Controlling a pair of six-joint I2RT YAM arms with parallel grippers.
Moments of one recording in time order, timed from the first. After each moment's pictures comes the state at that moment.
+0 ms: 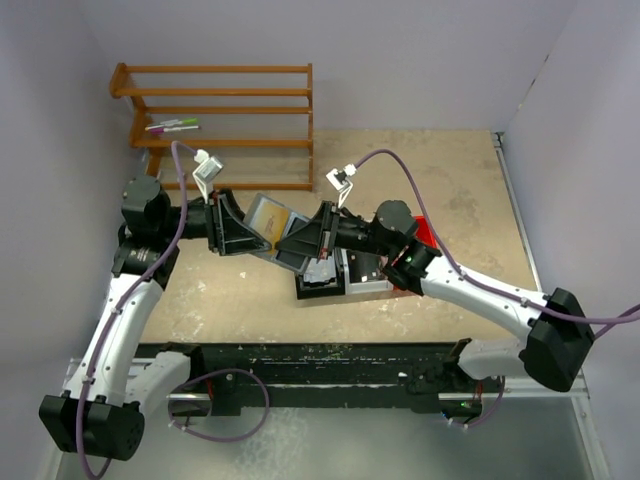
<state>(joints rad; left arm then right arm) -0.13 0.95 0.96 -0.03 1.35 -0.77 0.85 1.31 0.94 0.51 -0.52 1.03</state>
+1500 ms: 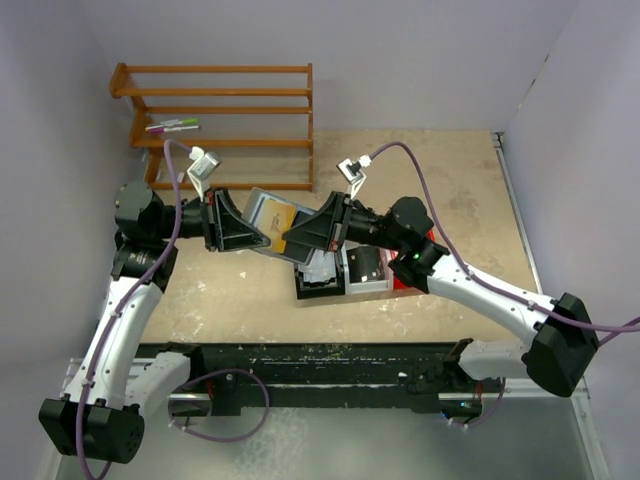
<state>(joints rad) -0.13 0.92 0.93 0.15 1.36 -0.94 0.81 1.26 0.93 0.60 -0.57 1.06</state>
